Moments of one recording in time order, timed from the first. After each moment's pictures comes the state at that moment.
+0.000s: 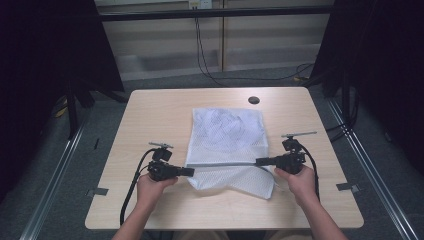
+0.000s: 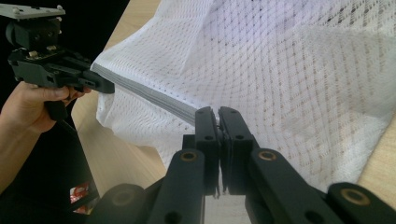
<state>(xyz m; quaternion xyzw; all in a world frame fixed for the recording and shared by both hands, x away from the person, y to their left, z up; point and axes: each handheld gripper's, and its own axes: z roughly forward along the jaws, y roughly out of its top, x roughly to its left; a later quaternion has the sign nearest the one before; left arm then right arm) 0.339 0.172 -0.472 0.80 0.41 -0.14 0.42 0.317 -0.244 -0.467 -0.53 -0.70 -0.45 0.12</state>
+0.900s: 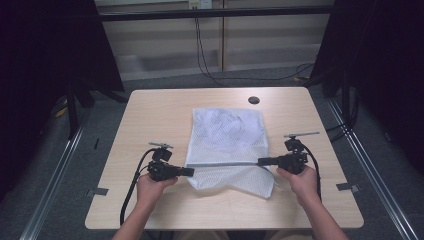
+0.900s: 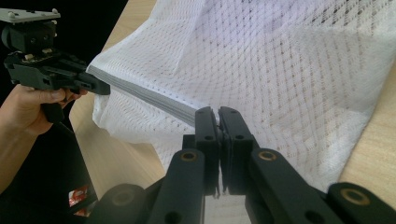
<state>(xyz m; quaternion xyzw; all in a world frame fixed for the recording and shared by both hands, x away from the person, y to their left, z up) 0.338 0.171 -0.471 0.80 0.41 -0.14 0.42 0.316 -0.250 -0.468 -0.54 -0.70 -0.45 0.12</state>
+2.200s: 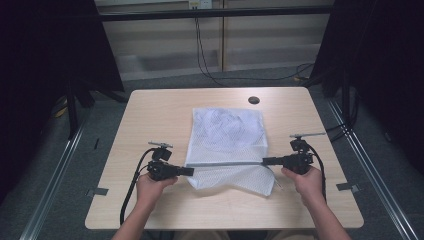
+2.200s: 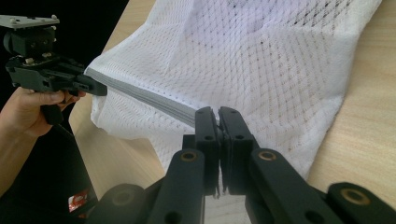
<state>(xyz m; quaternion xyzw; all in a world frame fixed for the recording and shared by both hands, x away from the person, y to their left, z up) 0.339 0.172 -0.470 0.79 0.42 -0.14 0.42 0.312 -0.263 -0.467 -0.55 -0.69 -0.46 0.11</state>
